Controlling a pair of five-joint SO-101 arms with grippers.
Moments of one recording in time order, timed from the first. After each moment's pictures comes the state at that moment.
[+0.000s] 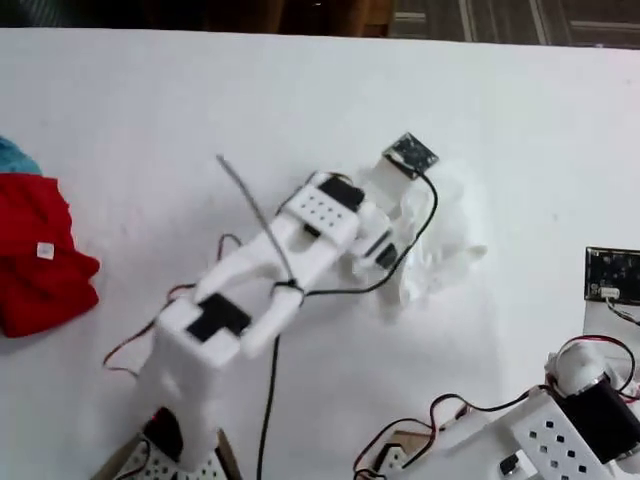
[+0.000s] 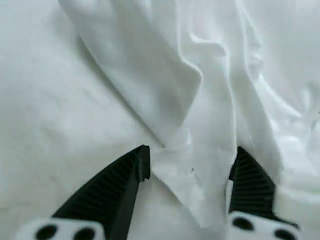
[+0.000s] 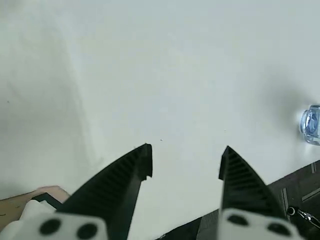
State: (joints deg) left arm 29.7 30.7 -12.0 61.8 -6.0; right arm 55.6 -66.6 41.7 91.0 49.0
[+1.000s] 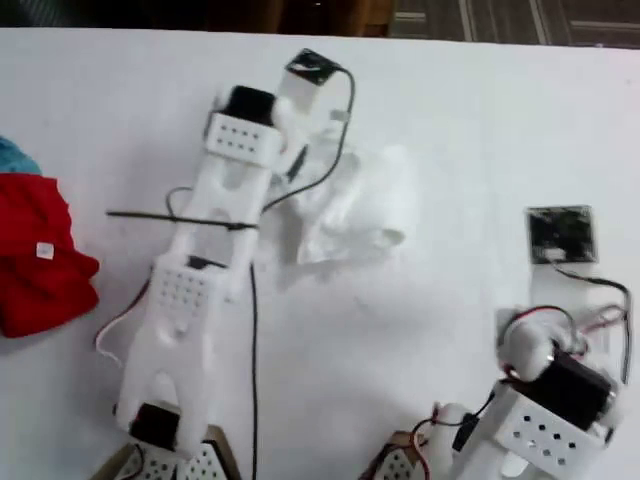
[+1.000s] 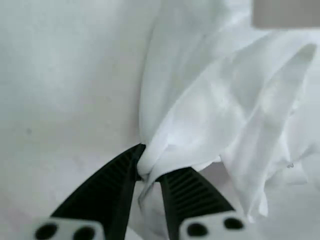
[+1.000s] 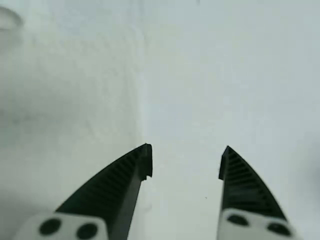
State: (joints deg) left arm 9.2 49.5 -64.7 101.6 -11.8; right arm 26.2 -66.0 41.7 89.2 32.1
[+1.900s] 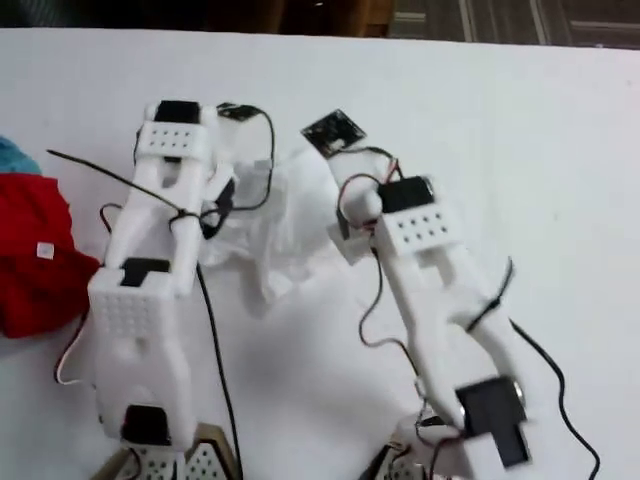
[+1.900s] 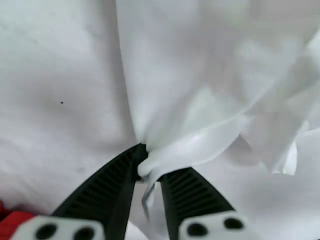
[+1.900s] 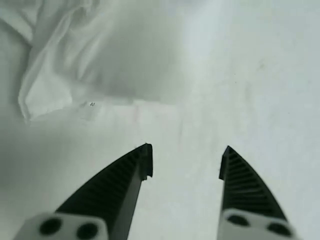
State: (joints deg) left arm -3.5 35.9 -29.2 100.7 -15.4; right arm -19.6 -6.7 17.5 71.0 19.7
